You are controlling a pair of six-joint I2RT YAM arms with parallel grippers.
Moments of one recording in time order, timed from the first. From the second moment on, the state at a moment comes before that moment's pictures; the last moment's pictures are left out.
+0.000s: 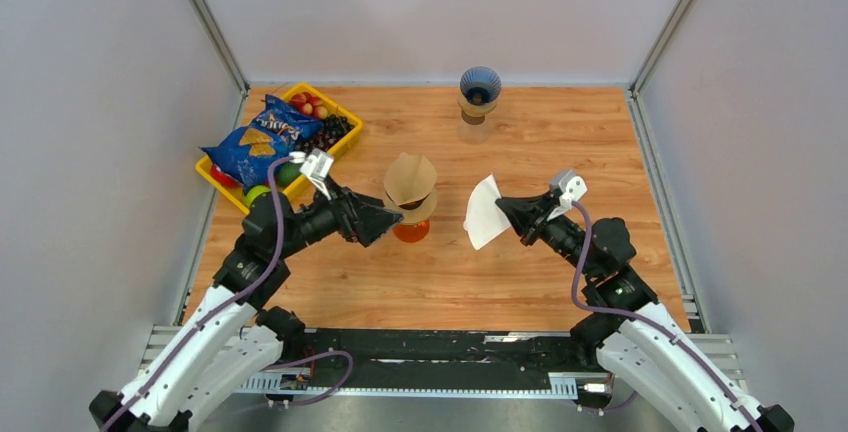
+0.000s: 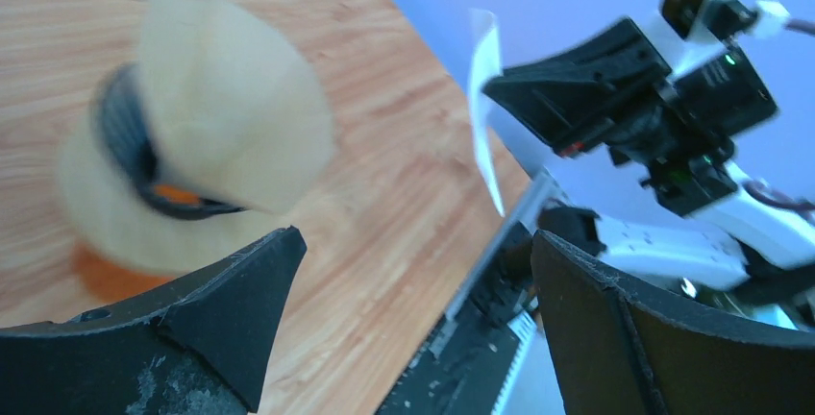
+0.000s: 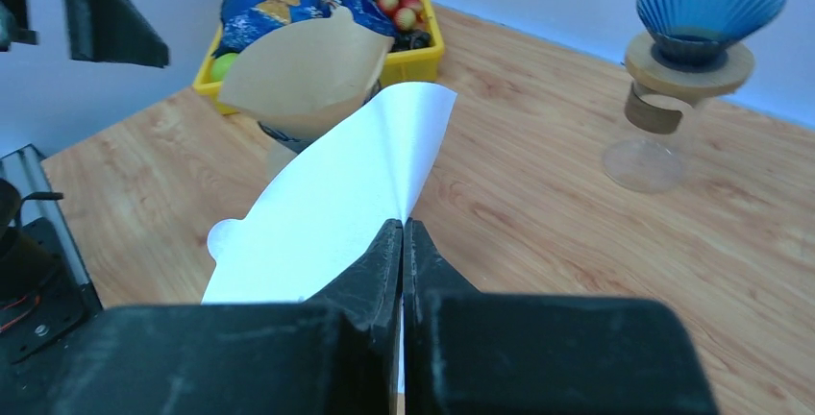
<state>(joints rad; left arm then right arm) -0.50 0.61 0.65 -0.11 0.41 -0.62 0.55 0.55 0.44 0.19 -0.23 0.13</state>
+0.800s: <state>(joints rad) -0.87 1.09 0.79 0.01 0.28 -0.59 0.55 0.54 0.42 0.23 -0.38 0.18</state>
